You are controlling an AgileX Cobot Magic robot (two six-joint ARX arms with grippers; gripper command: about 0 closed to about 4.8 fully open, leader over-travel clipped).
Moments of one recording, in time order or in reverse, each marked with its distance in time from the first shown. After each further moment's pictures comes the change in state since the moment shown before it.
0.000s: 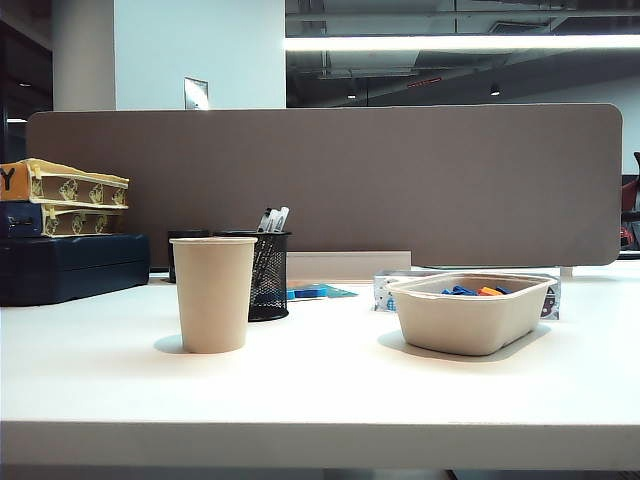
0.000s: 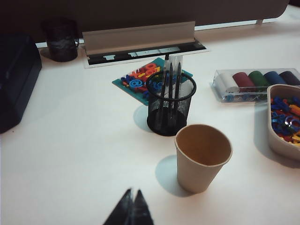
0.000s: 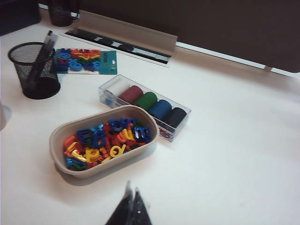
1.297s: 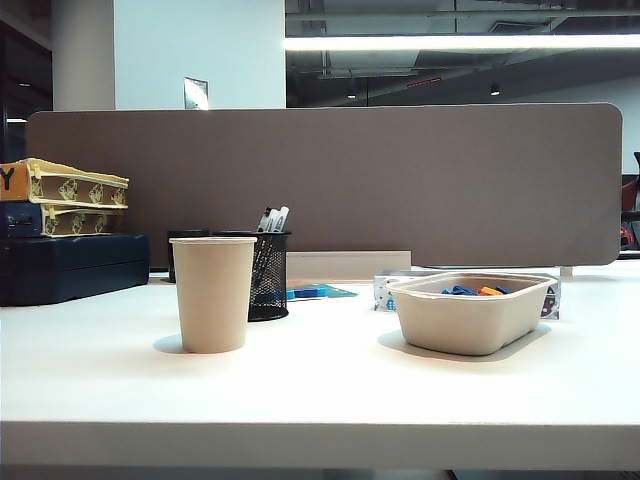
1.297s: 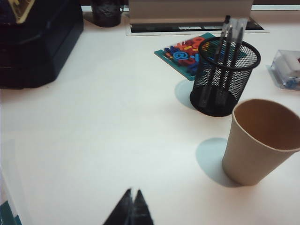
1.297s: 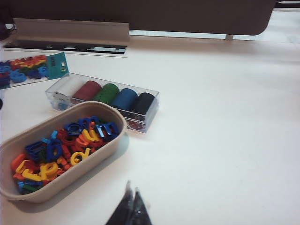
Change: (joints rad) left arm 0.000 -0.021 -0.225 0.184 -0.178 -0.068; right arm 0.000 -0.049 -0.323 0.312 0.178 0.178
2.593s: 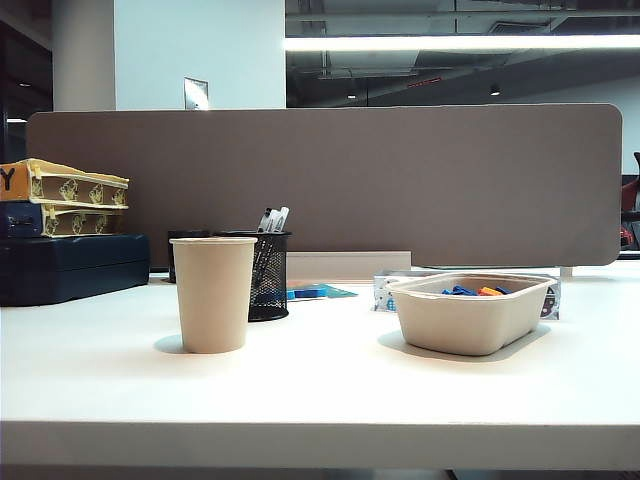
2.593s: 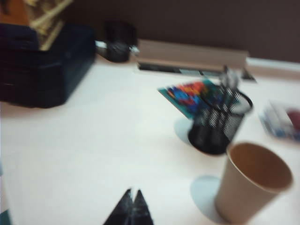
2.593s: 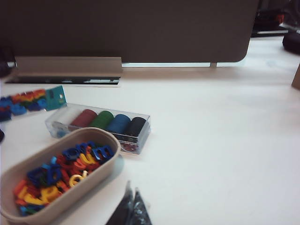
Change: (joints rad) left arm 0.000 -0.178 -0.080 0.059 -0.055 -0.122; right arm 0.000 -0.210 -0.026 -0.051 0.047 0.026
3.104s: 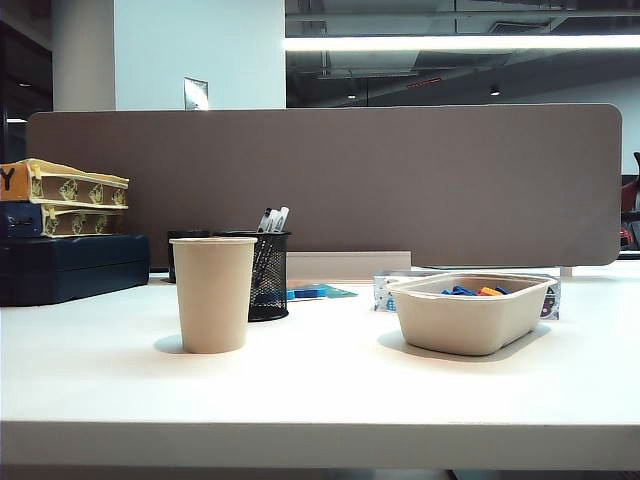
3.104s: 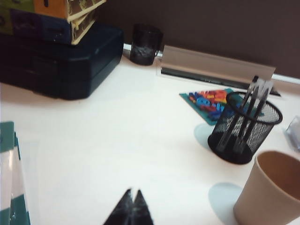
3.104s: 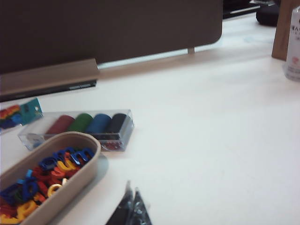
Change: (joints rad) left arm 0.000 -0.018 -0.082 0.074 -0.075 -0.038; right arm 0.000 -0.001 -0.128 0.124 0.108 0.146
